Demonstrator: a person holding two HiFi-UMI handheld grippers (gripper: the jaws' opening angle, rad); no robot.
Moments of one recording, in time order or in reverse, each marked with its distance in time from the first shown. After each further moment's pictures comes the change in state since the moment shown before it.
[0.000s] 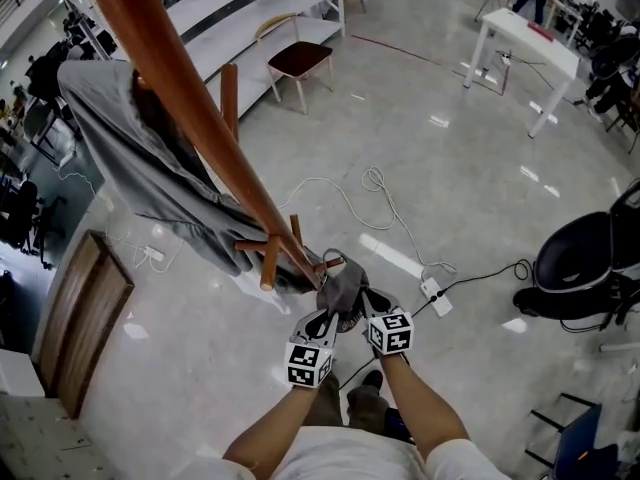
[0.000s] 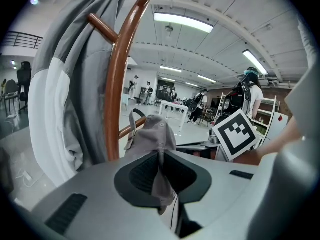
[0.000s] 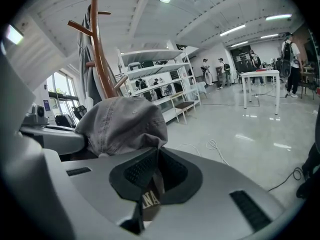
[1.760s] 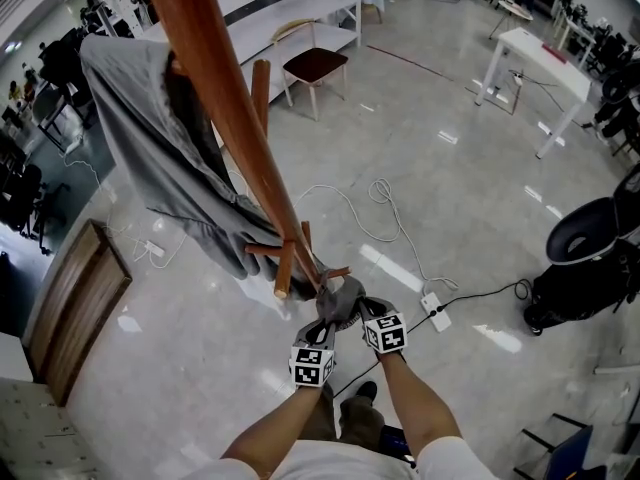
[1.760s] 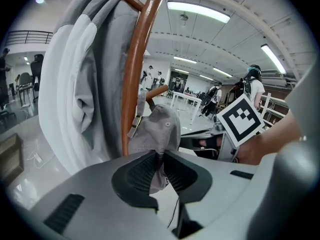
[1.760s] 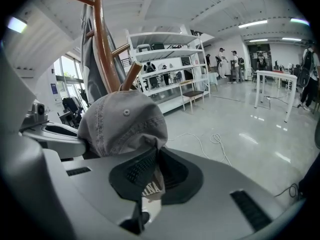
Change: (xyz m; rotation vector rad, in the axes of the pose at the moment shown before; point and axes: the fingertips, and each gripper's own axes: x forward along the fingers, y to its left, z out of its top) left arm 0.024 0.037 -0.072 -0.094 0.109 0.124; right arm 0.049 -0.010 -0.046 -0.126 0.163 0.058
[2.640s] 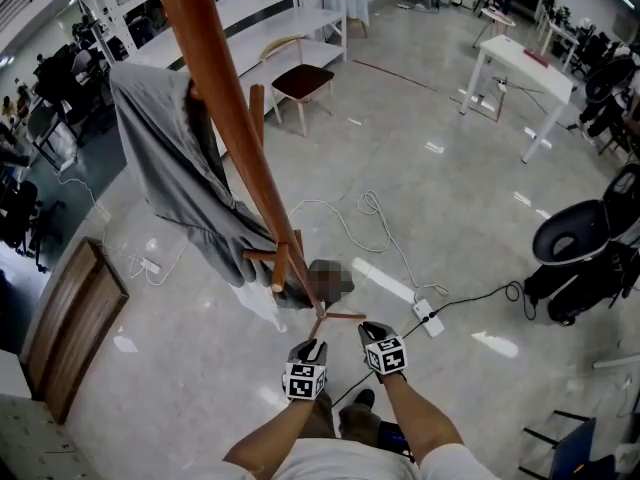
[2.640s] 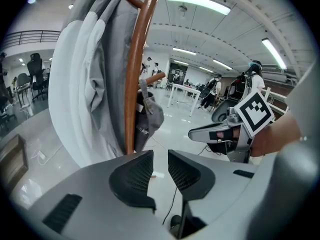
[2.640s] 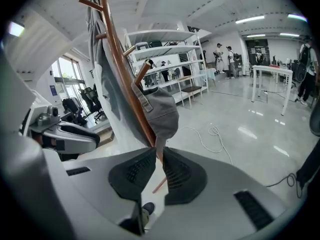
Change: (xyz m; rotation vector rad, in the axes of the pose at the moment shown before) left arm -0.025 -0.002 -0.048 0.015 0.099 -0.003; right arm -0.046 0.011 -0.051 0.036 0.045 -0.001
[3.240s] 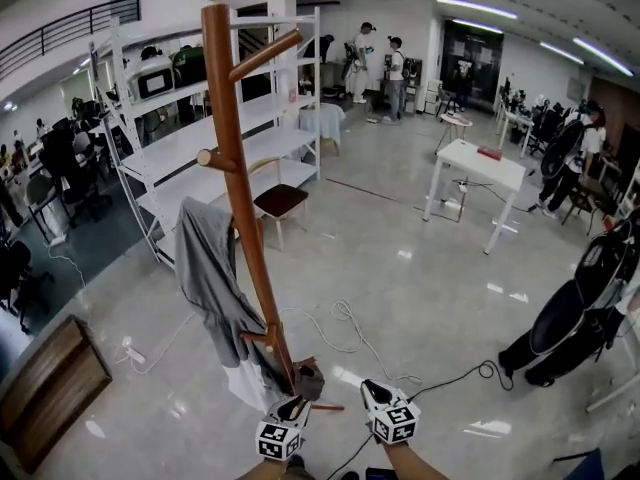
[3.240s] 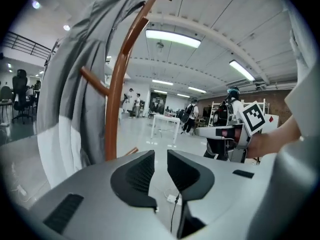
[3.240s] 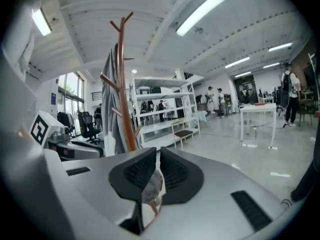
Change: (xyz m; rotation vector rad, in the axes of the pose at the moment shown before) left arm -0.107 -0.062 0.162 0.142 -0.351 -0.183; right arm -0.194 0.009 0.172 -0.065 -0.467 -0.100
